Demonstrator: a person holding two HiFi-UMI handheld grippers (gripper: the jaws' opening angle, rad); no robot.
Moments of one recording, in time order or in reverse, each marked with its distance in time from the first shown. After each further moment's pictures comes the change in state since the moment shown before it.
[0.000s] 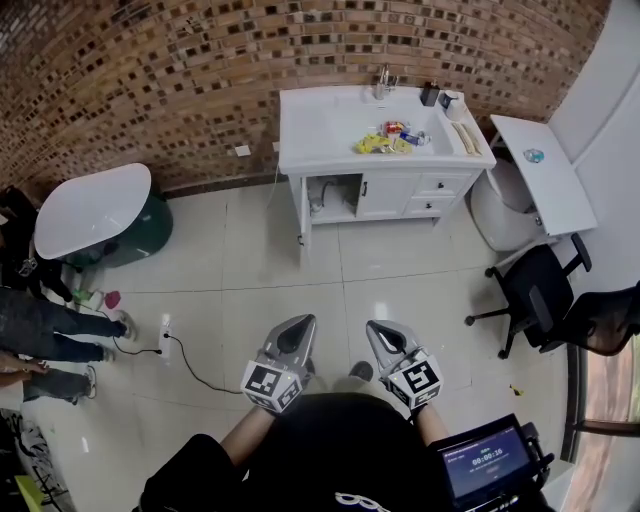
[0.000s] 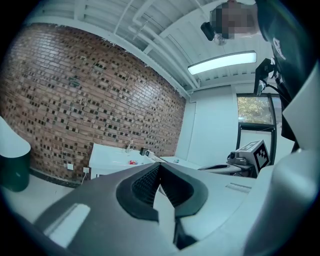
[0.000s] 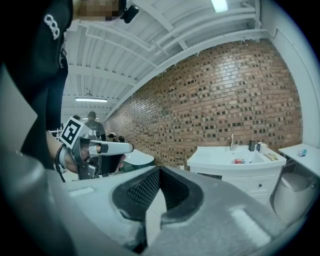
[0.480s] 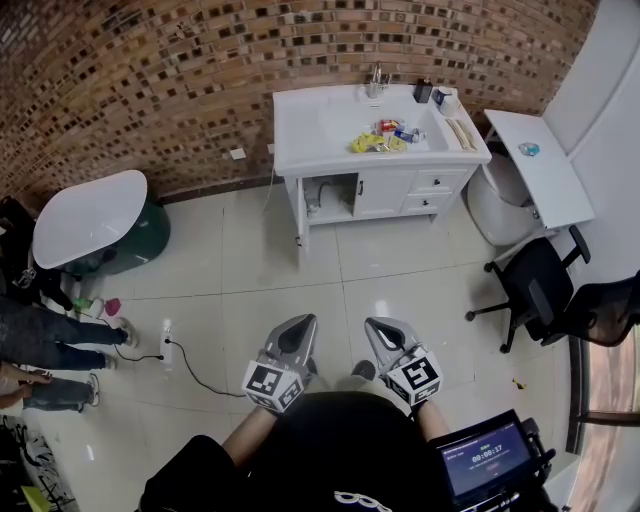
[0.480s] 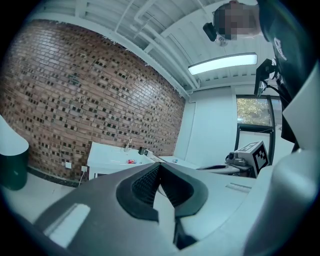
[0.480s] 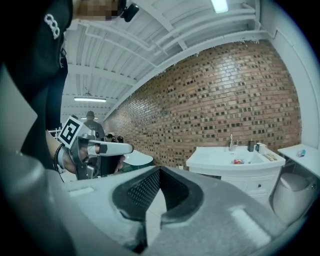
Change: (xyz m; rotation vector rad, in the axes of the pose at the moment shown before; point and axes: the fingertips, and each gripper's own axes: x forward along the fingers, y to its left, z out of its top) left arm 0.005 0.000 0.003 -0.012 0.011 -0.019; right arm 0.005 -0.002 0.005 0.001 -0.002 -0.014
